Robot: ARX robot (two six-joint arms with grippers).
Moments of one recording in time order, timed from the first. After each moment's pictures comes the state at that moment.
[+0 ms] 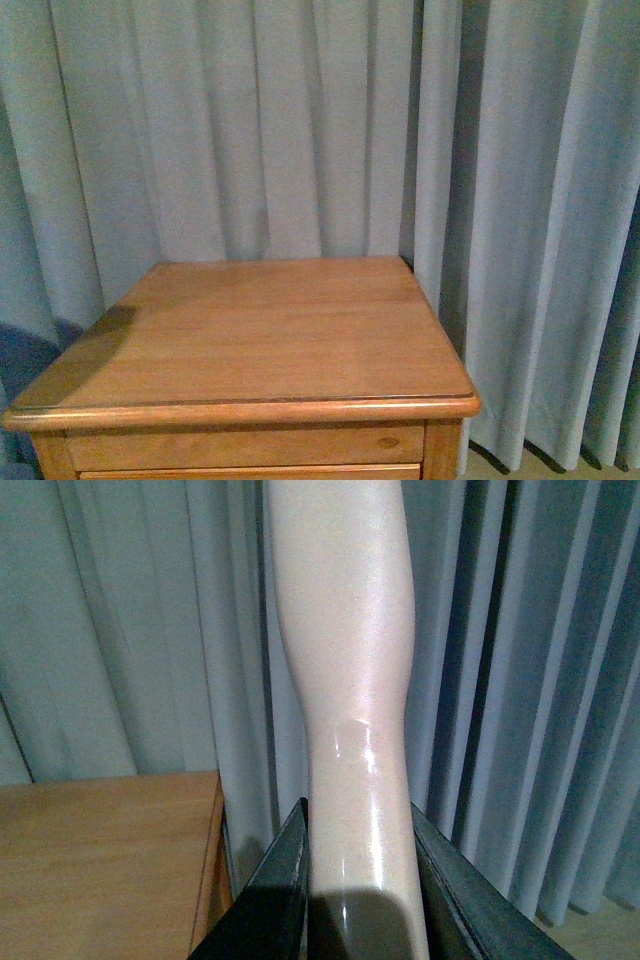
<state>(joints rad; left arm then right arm) -0.24 0.28 0.27 0.38 -0.21 0.20 0.34 0.55 0.46 0.27 0.38 -0.04</state>
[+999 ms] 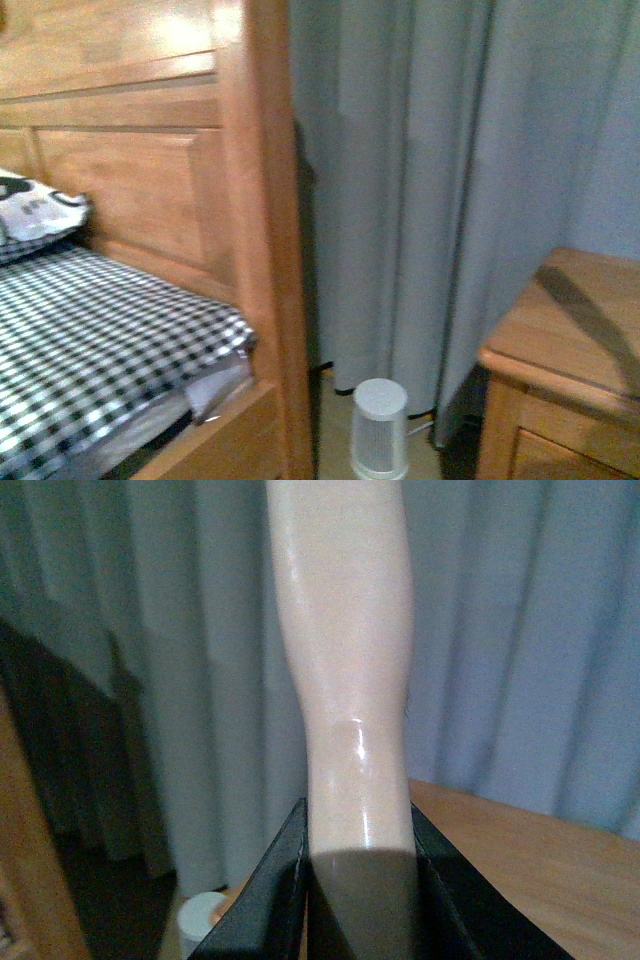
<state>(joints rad) -0.24 0.28 0.27 0.39 -0.21 0.20 0.34 0.55 0.45 0.28 0.38 -0.05</state>
